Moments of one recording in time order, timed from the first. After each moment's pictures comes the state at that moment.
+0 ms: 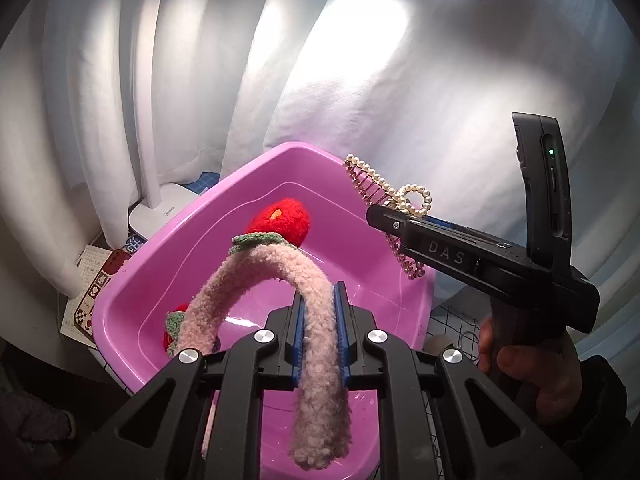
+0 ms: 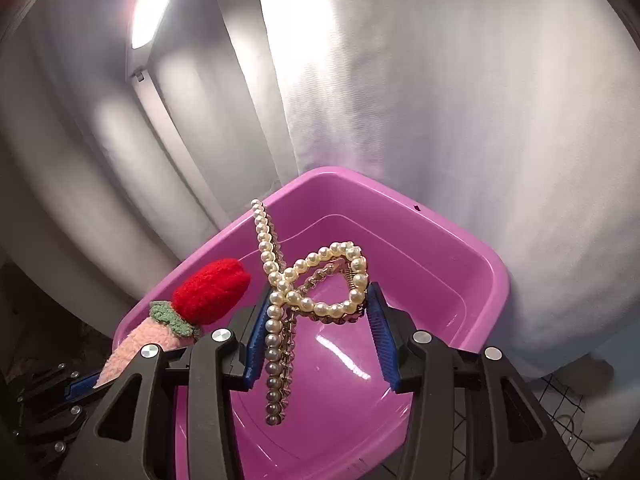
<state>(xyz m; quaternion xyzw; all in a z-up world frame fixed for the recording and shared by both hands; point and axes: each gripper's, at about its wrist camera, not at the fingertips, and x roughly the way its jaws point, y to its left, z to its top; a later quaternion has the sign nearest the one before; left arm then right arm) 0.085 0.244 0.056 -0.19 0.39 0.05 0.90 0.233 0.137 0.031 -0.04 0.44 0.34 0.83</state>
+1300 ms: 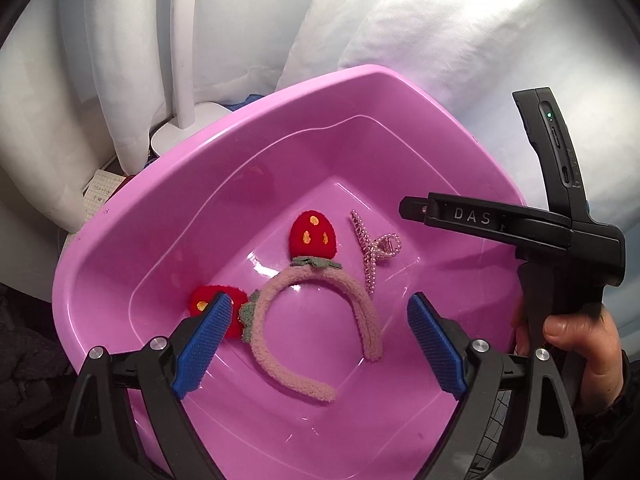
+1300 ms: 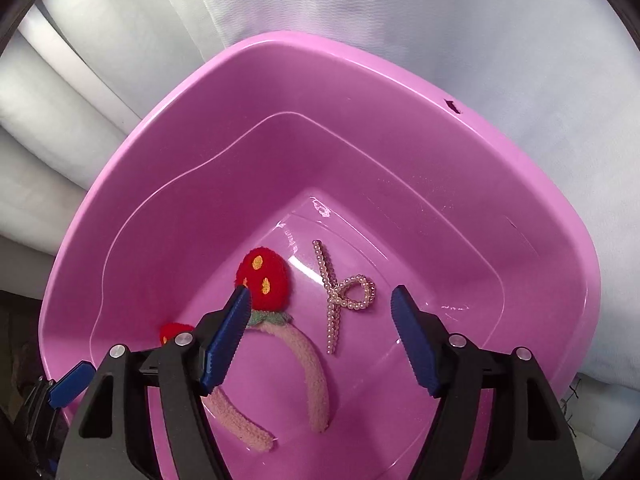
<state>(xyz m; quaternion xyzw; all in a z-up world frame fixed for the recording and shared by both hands) 0.121 0.275 -0.013 -0.24 0.48 0.12 0.83 0.293 0.177 -0.050 -0.10 0.59 0.28 0.75</state>
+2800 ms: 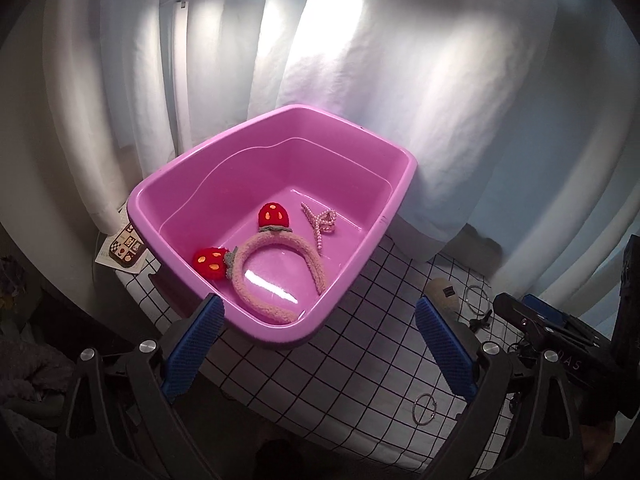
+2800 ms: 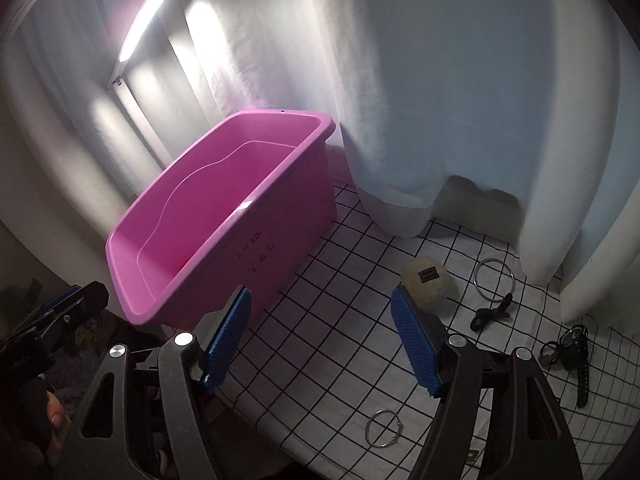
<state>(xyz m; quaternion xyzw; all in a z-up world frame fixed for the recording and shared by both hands) -0.012 0.132 0.060 -0.15 0.40 0.12 0.90 0.067 -0.097 0.019 0.03 0.45 0.22 0.86</state>
